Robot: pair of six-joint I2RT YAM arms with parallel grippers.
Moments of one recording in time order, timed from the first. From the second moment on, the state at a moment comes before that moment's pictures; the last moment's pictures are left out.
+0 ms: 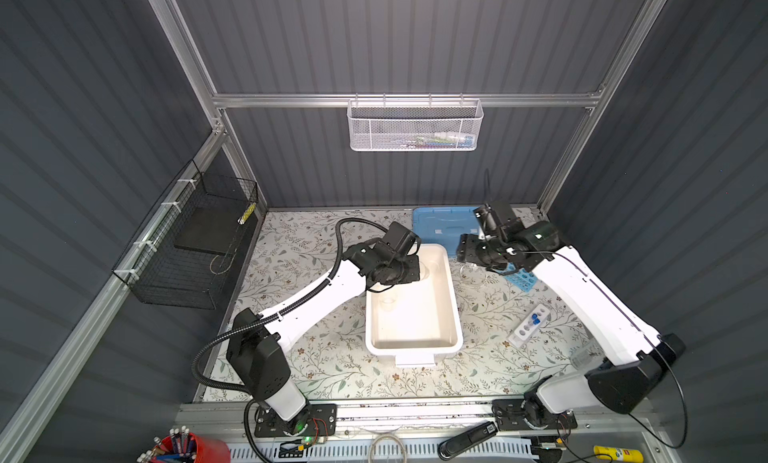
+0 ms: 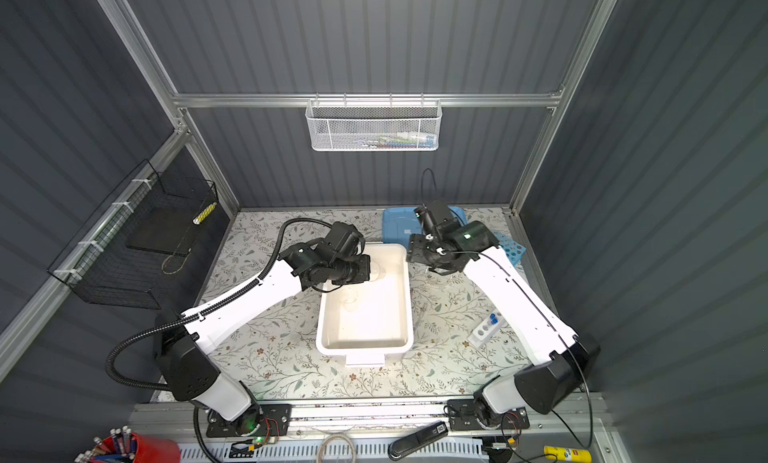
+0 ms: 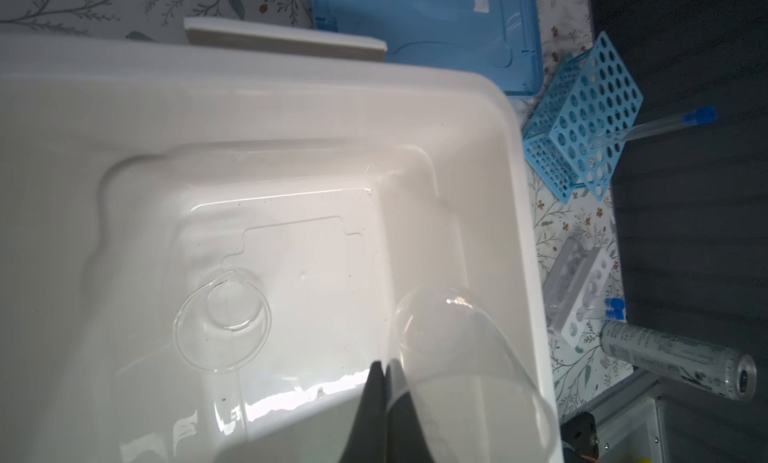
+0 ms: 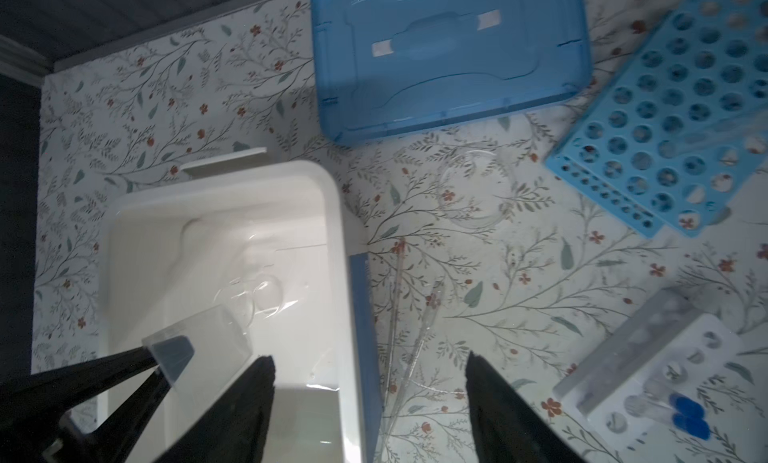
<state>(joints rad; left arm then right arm) -0.81 1.62 1.50 -0.81 0.00 -0.72 0.50 1.42 1.59 -1.13 0.15 0.62</state>
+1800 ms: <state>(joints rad) -0.90 1.98 1.63 -0.92 0.03 -0.71 0.16 1.28 1.32 -1.05 -0.09 0.50</state>
